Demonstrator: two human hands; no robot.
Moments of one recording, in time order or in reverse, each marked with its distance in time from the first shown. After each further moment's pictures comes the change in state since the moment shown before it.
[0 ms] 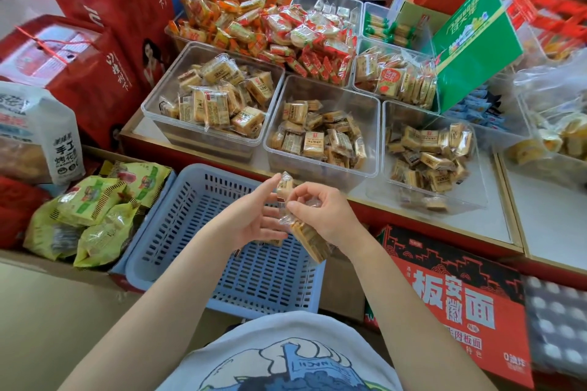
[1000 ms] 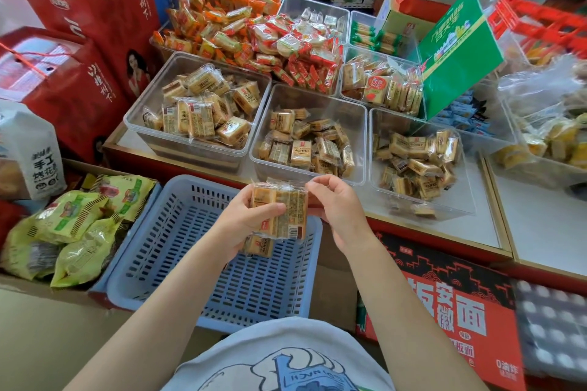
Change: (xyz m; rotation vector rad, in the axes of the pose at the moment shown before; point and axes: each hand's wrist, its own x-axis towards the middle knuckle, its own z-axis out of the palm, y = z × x) left_hand 0.014 -0.004 0.011 0.135 0.099 0.375; right_hand 0.018 0.005 -0.028 0.445 0.240 0.246
